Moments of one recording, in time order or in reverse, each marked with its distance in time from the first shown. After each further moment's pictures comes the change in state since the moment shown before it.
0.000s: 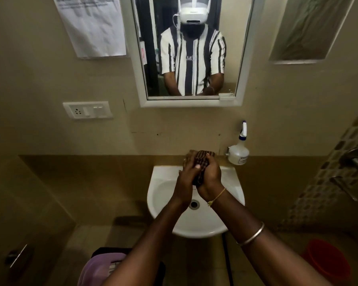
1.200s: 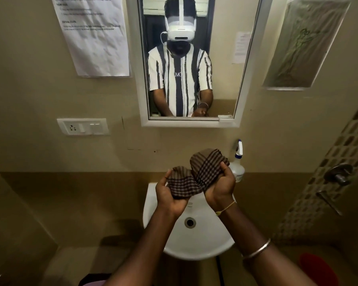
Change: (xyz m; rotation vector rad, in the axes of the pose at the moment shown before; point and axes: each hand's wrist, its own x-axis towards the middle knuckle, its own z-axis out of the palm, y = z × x) left_hand 0.046 0.012 -0.055 -1.096 0.022 -0.416; right_hand 0.011 -0.025 0.018 0.235 -0.033 -0.238
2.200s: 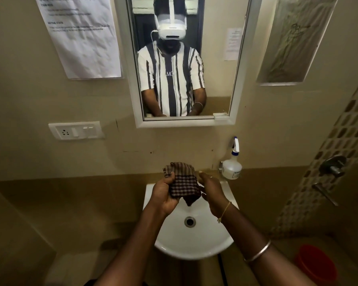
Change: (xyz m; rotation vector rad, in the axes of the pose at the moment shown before) left_hand 0.010 0.022 -0.004 0.297 0.113 -0.010; right_hand 0.003 0.009 -0.019 -0.862 0.054 0.114
